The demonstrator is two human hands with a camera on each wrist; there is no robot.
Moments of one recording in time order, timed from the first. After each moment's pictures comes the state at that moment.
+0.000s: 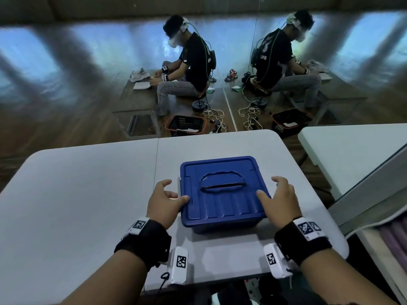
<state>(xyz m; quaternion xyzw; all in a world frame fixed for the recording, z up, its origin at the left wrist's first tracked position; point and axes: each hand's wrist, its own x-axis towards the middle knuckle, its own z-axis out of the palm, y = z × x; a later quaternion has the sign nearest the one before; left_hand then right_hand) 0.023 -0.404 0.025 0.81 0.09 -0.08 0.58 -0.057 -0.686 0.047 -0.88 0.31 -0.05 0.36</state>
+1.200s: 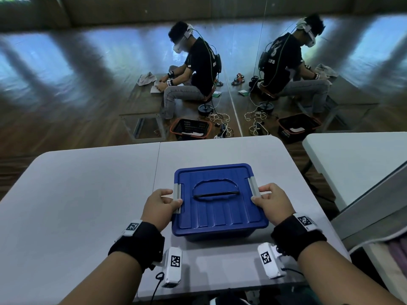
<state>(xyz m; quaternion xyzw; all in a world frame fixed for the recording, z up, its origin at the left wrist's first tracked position) 0.033 -0.406 0.019 0.80 0.12 -0.11 0.58 -0.025 -0.715 0.019 -0.81 0.27 -0.02 0.53</state>
